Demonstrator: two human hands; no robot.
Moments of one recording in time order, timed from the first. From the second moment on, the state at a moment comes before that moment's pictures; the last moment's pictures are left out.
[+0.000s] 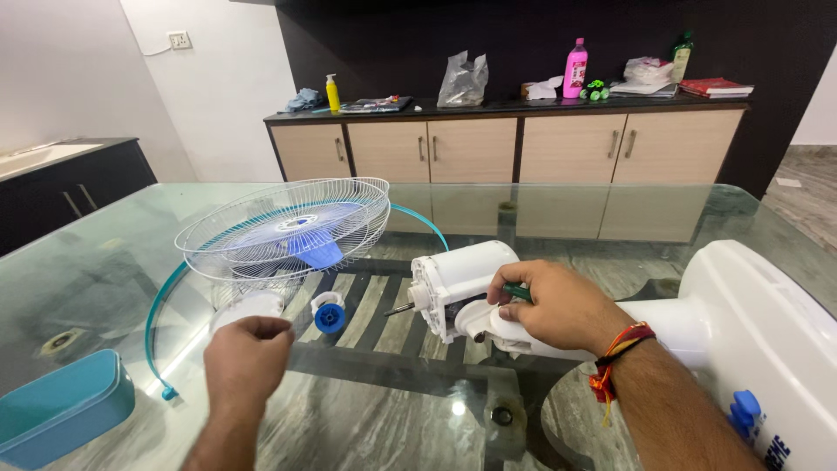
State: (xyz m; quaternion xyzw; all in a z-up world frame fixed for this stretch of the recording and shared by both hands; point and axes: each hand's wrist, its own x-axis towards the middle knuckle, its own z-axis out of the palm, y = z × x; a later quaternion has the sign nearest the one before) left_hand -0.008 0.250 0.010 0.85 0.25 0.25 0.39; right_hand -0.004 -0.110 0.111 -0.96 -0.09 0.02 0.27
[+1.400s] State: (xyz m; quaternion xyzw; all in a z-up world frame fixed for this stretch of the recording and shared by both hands) left_hand -0.002 0.011 -0.006 0.37 0.06 -0.24 0.89; right_hand -0.010 -0.108 0.121 -0.96 -0.09 0.01 0.28
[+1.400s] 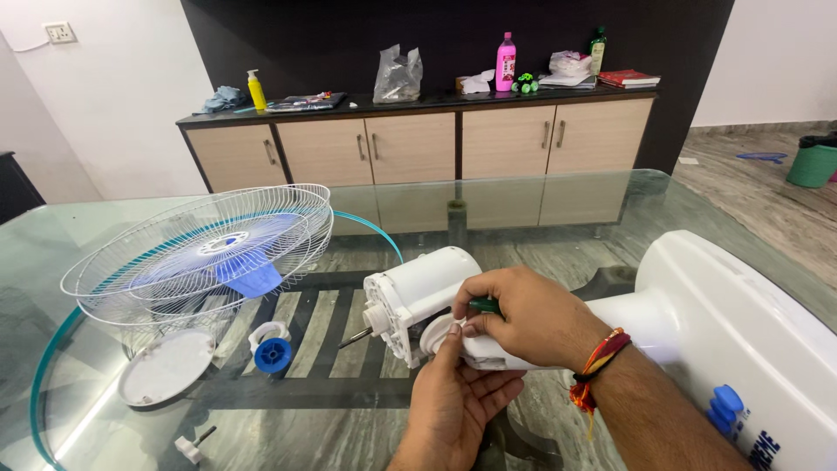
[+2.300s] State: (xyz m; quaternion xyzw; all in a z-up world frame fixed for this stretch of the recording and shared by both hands) left_hand -0.003 0.017 -0.001 0.39 0.03 -0.32 0.86; right_hand -0.012 -0.107 0.130 -0.96 -0.09 0.02 0.28
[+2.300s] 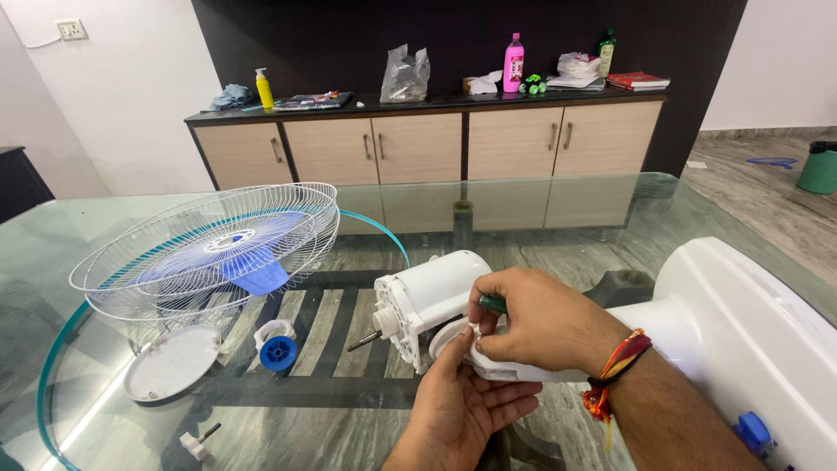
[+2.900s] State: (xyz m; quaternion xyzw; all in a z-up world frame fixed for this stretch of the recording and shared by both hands) left_hand -0.002 0.015 -0.002 0.42 0.02 -0.30 0.85; right_hand 0.000 -0.084 0.132 -0.99 0.01 0.04 0.16
